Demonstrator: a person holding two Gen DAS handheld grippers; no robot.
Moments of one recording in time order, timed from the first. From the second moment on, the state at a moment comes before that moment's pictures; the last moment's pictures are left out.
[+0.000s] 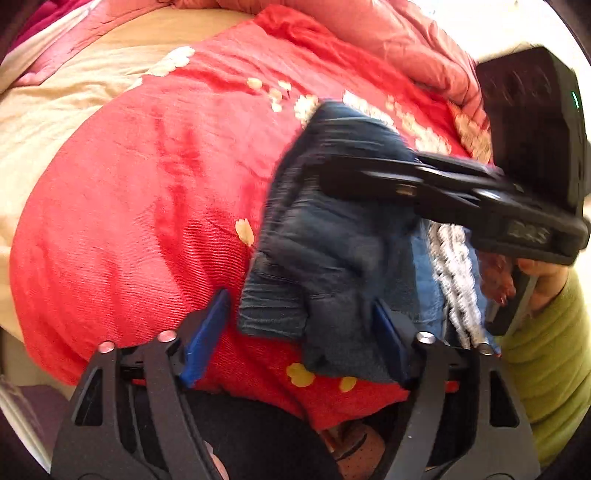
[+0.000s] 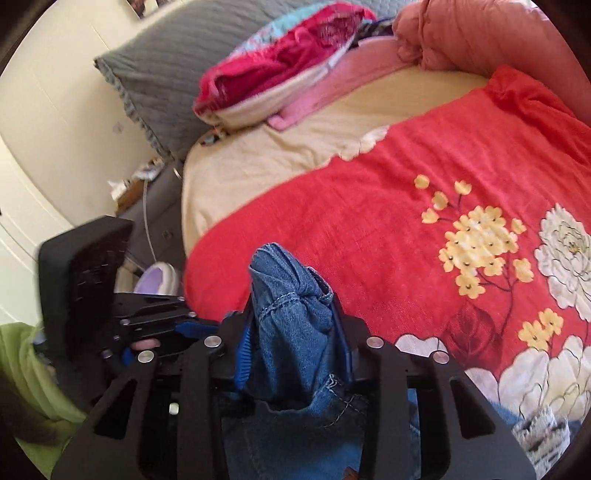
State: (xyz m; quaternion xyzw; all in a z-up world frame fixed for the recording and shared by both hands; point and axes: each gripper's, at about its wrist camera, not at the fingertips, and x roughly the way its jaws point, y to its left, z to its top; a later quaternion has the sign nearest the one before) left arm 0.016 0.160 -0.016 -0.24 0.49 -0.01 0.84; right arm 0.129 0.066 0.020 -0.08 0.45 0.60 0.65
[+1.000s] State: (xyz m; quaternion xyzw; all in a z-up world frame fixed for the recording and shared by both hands) left arm 0.040 0.007 0.019 -0.23 0.42 -0.15 0.86; right arm 0.151 -0.144 0.048 0.08 0.36 0.56 0.74
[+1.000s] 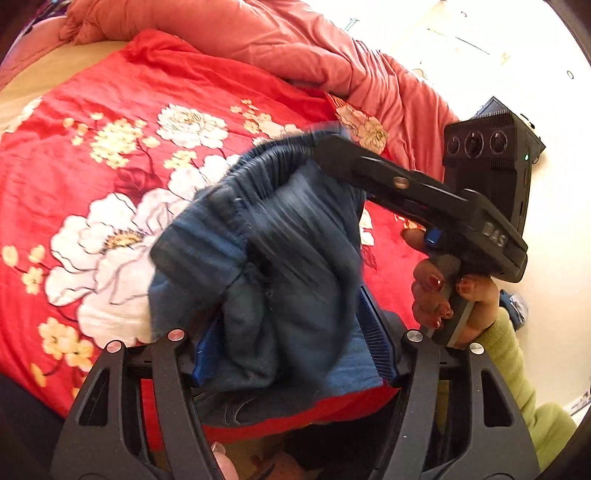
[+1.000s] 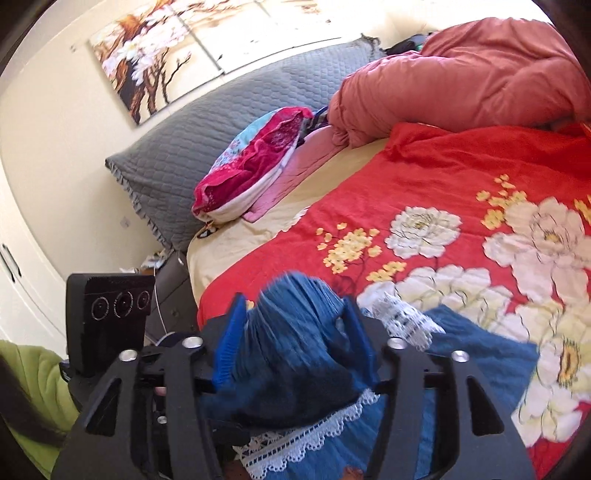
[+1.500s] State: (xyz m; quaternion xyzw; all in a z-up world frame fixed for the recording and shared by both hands) left arm 0.015 -0.033 0.021 -0.17 0.45 -0.24 0.85; right arm 0.123 -0.199 0.037 0.06 0.37 0.44 0.82
